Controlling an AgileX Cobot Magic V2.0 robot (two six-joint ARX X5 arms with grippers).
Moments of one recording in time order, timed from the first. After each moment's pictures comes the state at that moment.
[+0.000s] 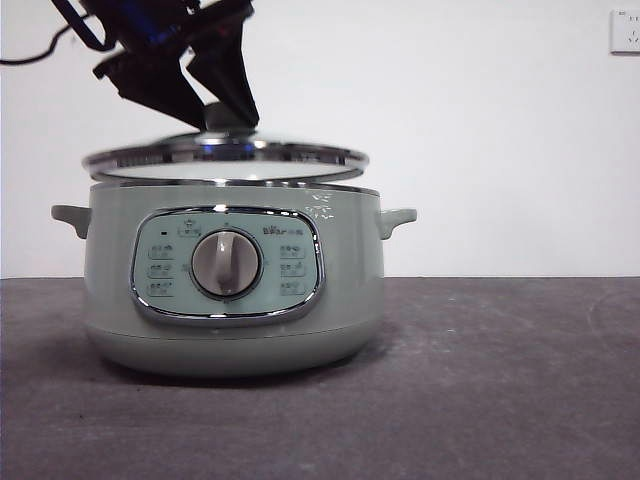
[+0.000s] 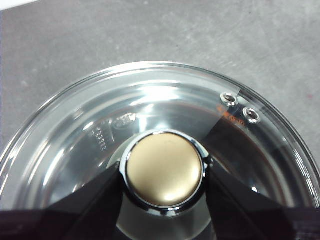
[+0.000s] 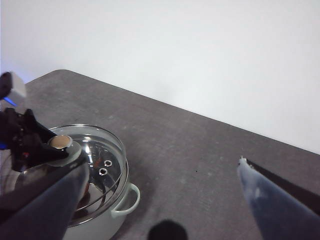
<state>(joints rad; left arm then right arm) -0.49 1.42 1.16 -0.35 0.08 -0.01 0.70 0.87 1.48 -0.86 0.29 -0.09</state>
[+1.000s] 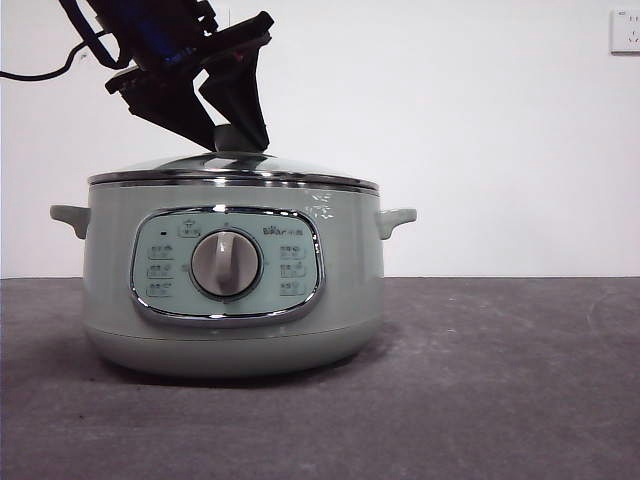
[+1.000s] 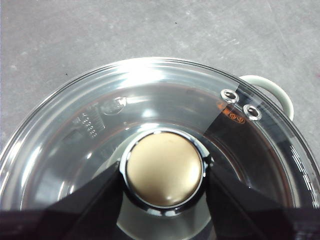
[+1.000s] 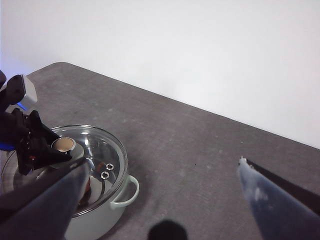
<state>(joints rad) -0.54 1.46 1.17 -0.39 0.03 -0.01 0.70 0.87 1.48 -0.88 0.29 -0.09</state>
